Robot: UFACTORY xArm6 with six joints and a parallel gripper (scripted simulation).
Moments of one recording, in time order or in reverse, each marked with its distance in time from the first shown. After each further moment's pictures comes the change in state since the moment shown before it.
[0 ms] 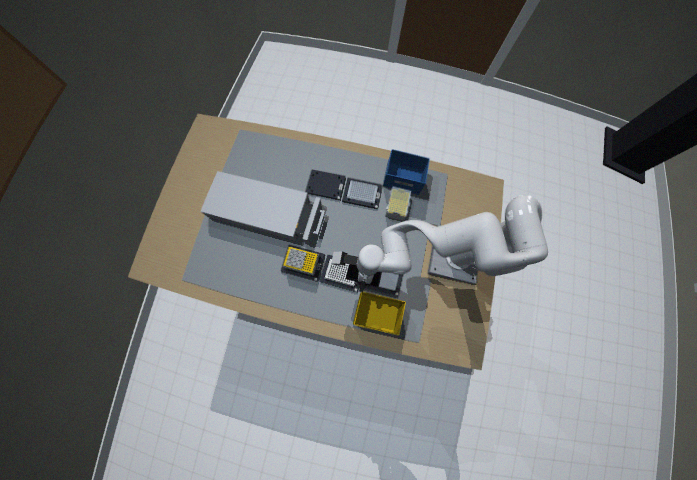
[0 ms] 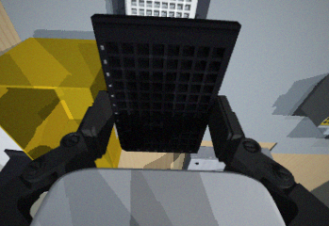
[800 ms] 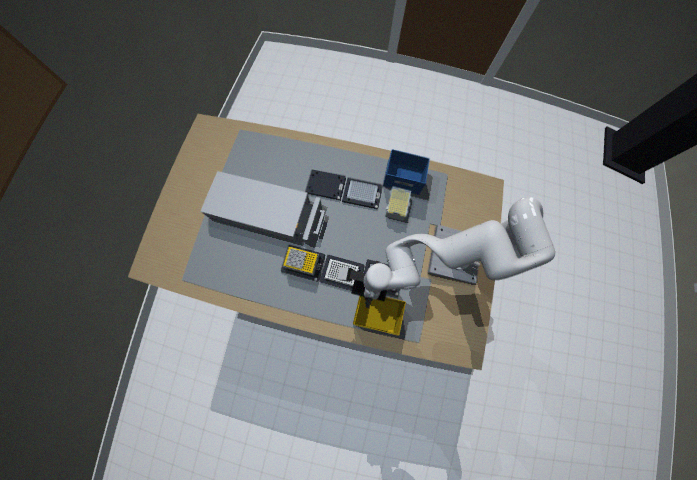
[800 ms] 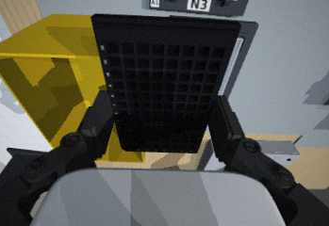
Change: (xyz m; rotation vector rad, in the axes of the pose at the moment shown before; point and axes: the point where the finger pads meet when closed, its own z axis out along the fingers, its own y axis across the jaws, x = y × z) arm -0.033 -0.048 0.000 0.000 0.000 0.000
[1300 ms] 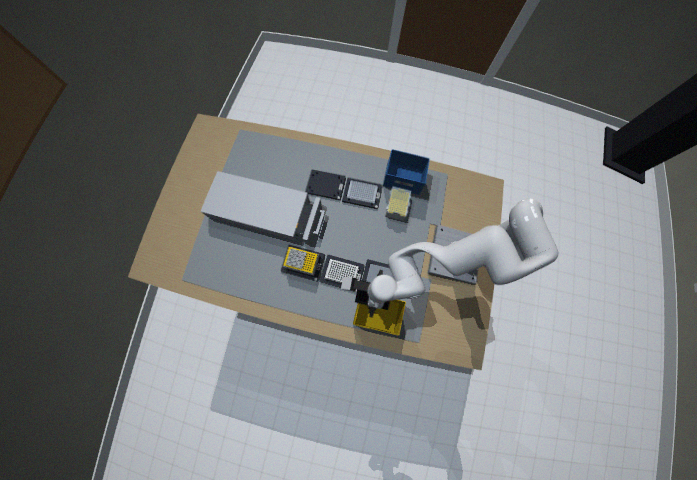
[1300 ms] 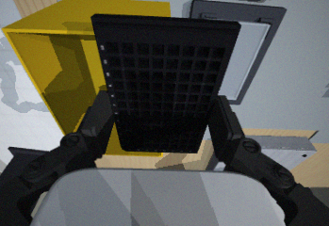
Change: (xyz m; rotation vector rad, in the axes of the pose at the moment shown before) arm -0.020 -0.029 0.000 0.000 0.000 0.000
